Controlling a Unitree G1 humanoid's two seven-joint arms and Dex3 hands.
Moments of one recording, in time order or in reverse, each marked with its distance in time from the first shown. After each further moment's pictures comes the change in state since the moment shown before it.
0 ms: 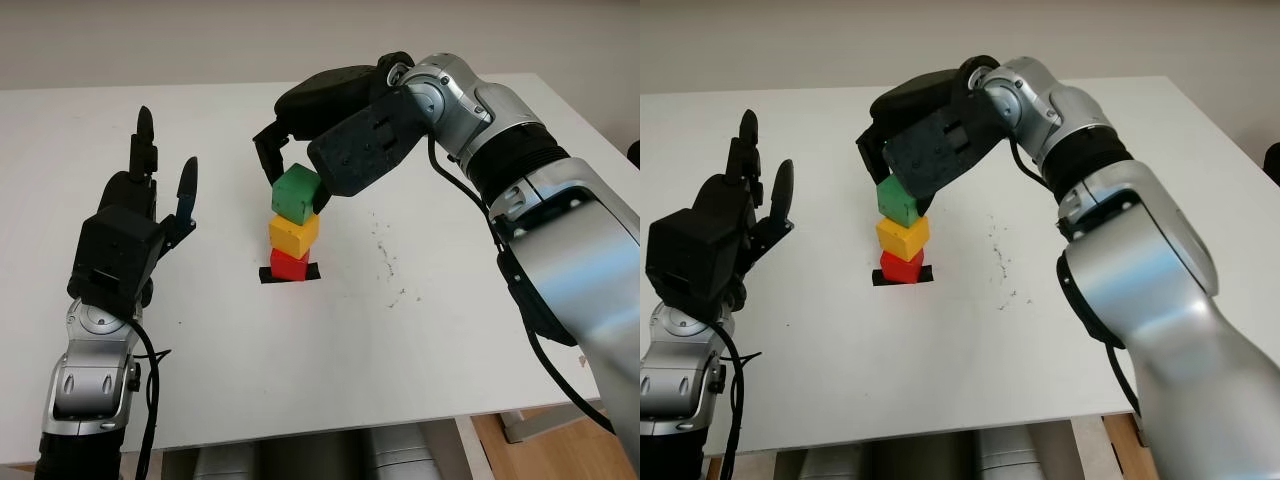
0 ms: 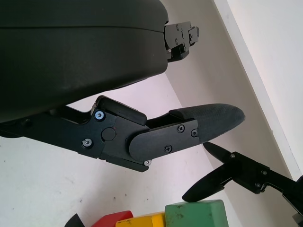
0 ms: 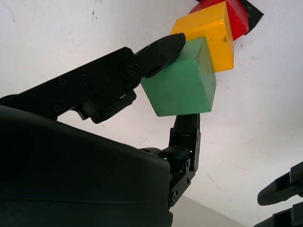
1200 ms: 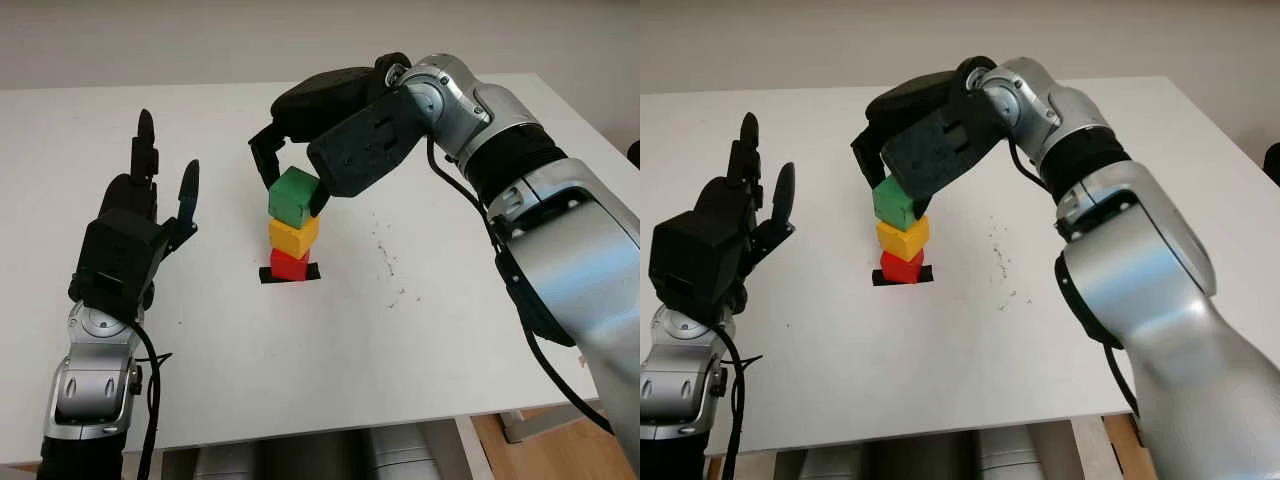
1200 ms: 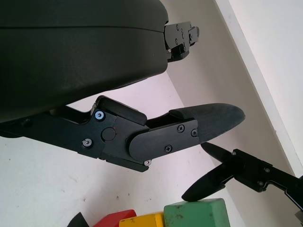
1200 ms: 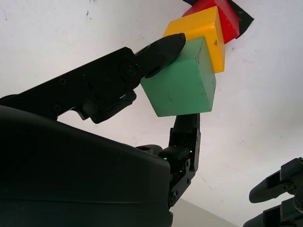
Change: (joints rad) left arm 0.010 -0.009 -0.002 -0.021 0.013 0.019 0.000; right arm 0.000 0.006 0.001 0.004 0.025 -0.019 0.021
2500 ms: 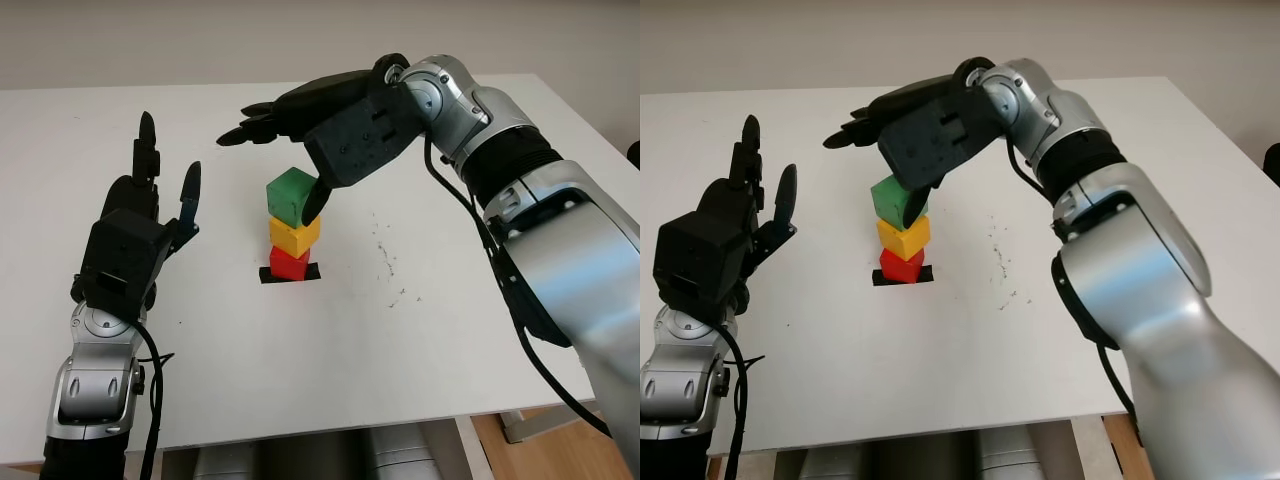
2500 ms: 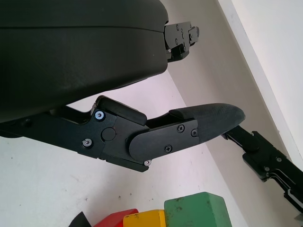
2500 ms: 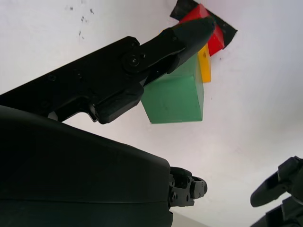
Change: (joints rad) left arm 0.000 -0.009 -0.003 0.000 0.014 0.009 0.001; right arm 0.001 0.013 -0.049 0.009 0.074 0.073 0.146
